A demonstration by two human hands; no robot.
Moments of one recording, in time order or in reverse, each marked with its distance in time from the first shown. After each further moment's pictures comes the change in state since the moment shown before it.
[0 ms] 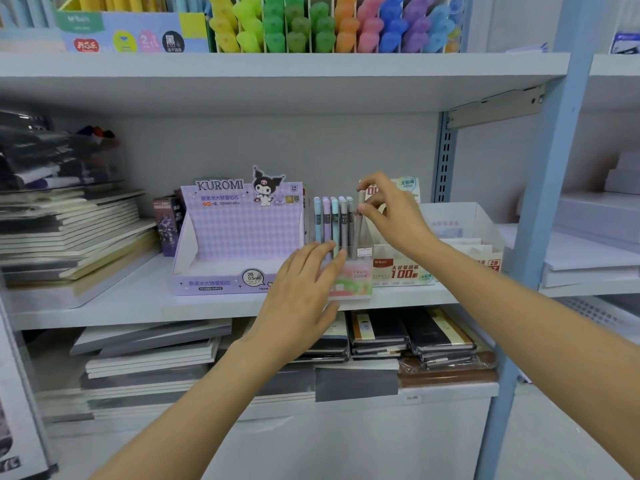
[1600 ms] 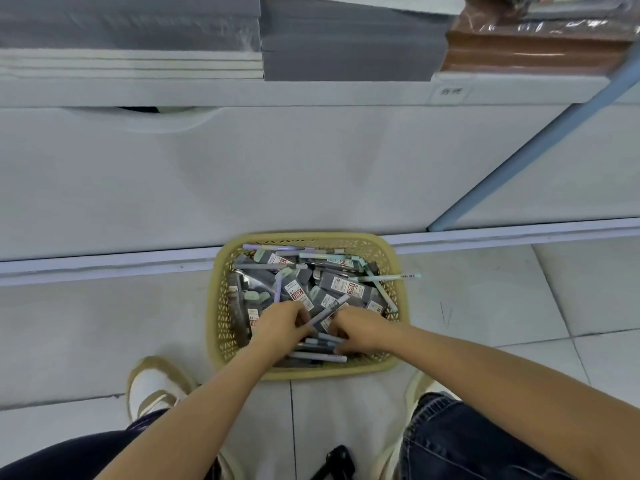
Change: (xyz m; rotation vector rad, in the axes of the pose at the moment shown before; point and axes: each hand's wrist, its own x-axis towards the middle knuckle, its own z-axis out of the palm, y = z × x) left_hand -0.334 0.155 0.306 -0.767 -1.067 -0.679; right_hand -0.508 0.115 0.209 -0.090 -1.665 0.392
